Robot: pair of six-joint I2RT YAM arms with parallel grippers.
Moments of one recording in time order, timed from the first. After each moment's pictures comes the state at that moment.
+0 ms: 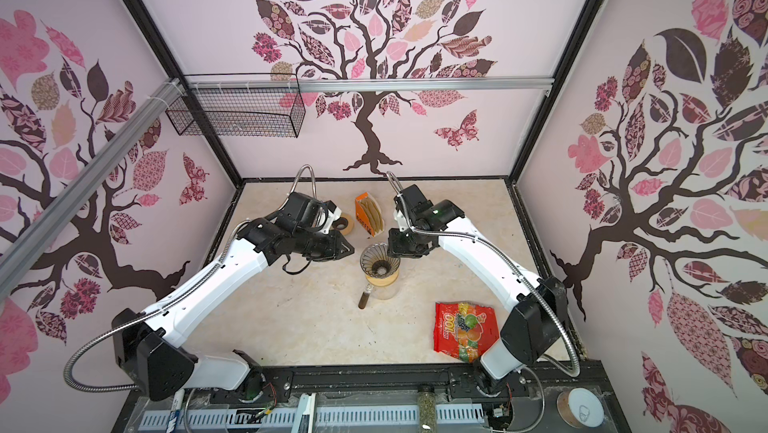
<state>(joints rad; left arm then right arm) -0.56 1.40 1.33 -0.85 0.37 -0.54 0.59 1.56 1.48 -1.05 -0.24 0.50</state>
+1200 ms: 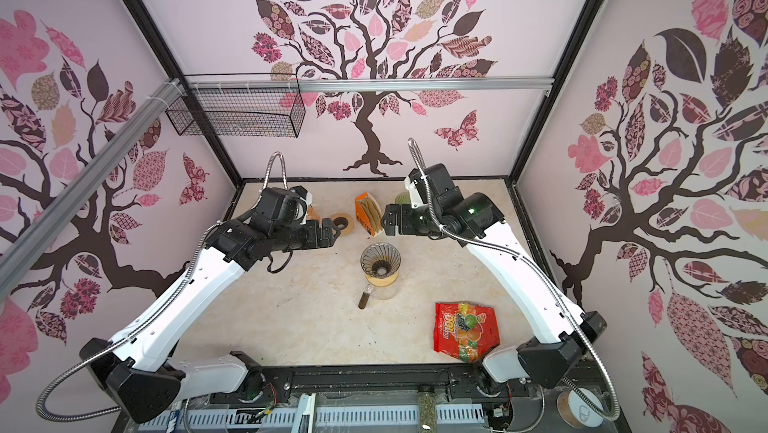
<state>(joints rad) -0.53 1.29 1.38 -0.90 0.01 -0.50 0.59 1.41 1.71 -1.06 -0.13 0.51</state>
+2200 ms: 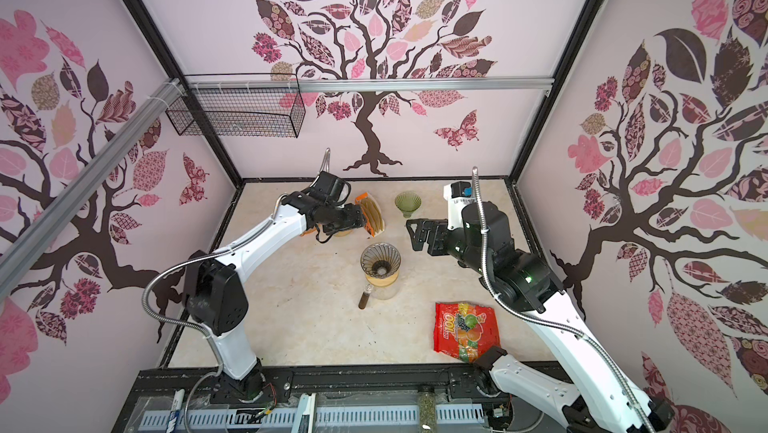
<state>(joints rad) -0.51 1.88 1.66 -0.76 0.11 -0.61 0.59 0.93 1.27 -0.75 0.02 0.50</state>
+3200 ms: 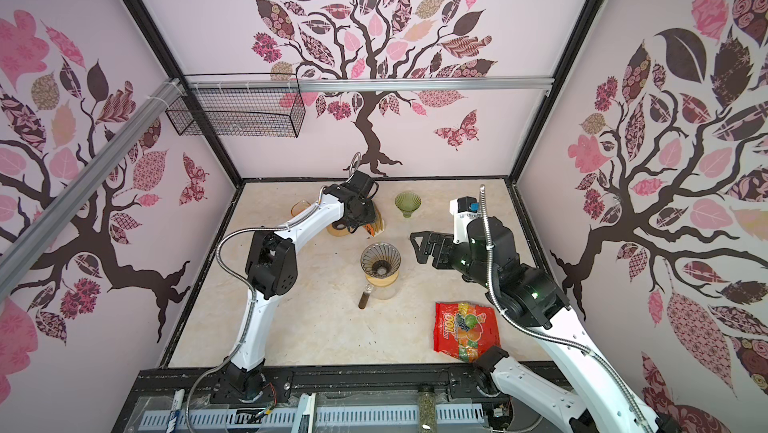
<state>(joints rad) -0.53 2.30 2.08 -0.88 -0.07 -0.71 0.59 0.85 1.18 -0.76 -0.02 0.60</state>
